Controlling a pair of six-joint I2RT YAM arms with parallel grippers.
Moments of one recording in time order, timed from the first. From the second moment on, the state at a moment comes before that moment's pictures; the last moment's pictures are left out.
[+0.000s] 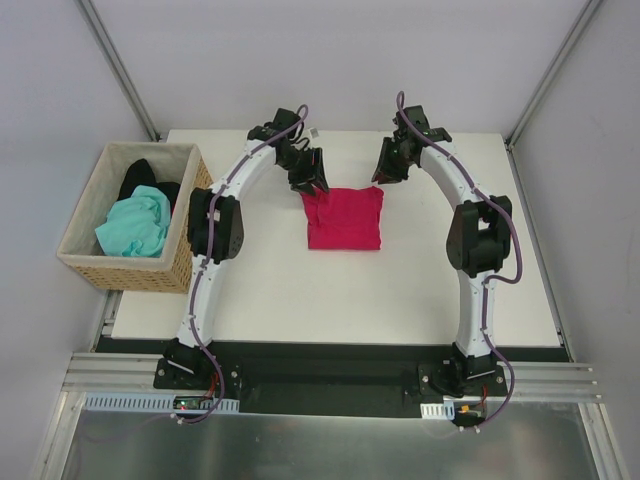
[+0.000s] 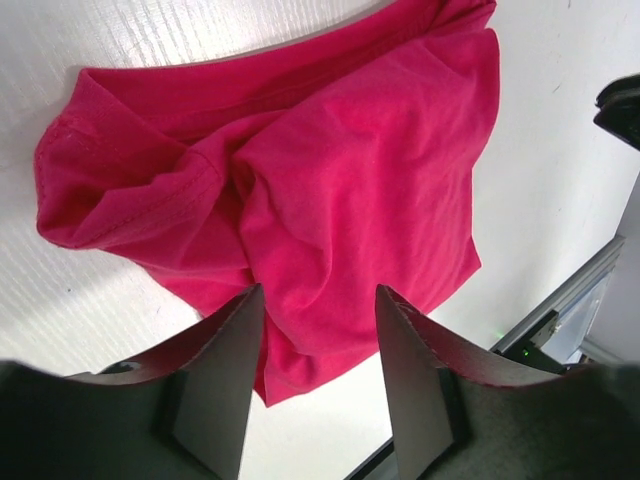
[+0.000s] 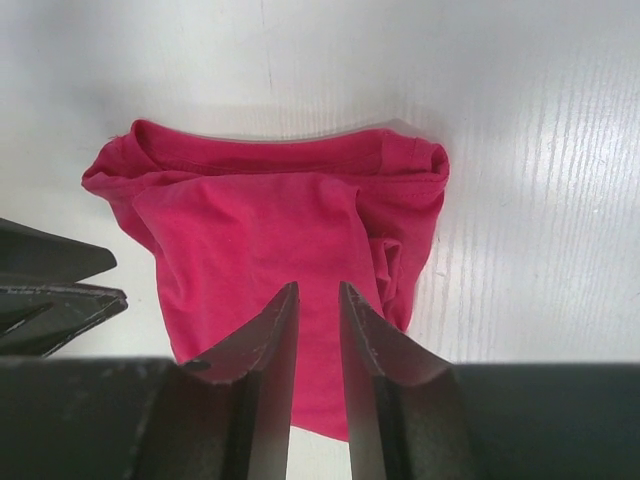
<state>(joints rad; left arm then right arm) -0.35 2.42 2.28 -0.94 0.57 -0.38 0.28 2.19 2.02 -0.82 -0.18 0.45</state>
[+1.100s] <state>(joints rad) -0.33 2.49 2.29 -0.93 0.58 -0.43 0.27 2.26 2.05 -0.82 -0.23 0.46</state>
